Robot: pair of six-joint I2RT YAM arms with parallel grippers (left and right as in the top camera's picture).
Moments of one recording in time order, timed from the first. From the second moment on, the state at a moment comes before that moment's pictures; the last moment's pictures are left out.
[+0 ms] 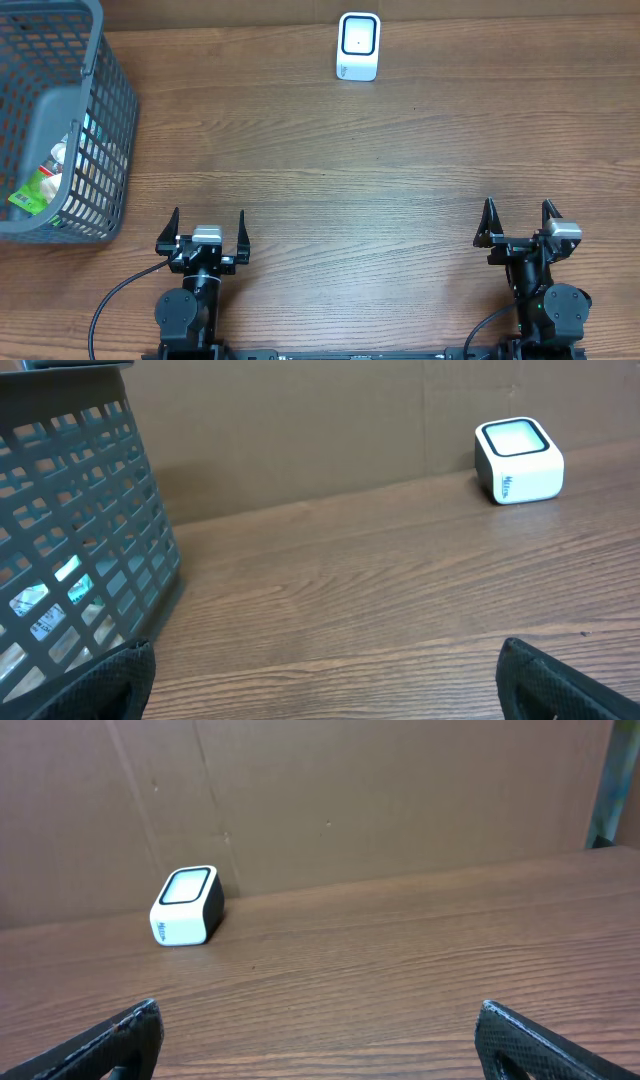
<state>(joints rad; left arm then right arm) 0.03 0.02 0.01 -0.08 0.01 0.19 -0.04 0.01 0.02 -0.03 -0.05 0.15</state>
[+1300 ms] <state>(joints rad) 0.03 0.02 0.02 -0.04 0.01 0.19 -0.04 0.01 0.02 -0.03 -0.07 0.15</state>
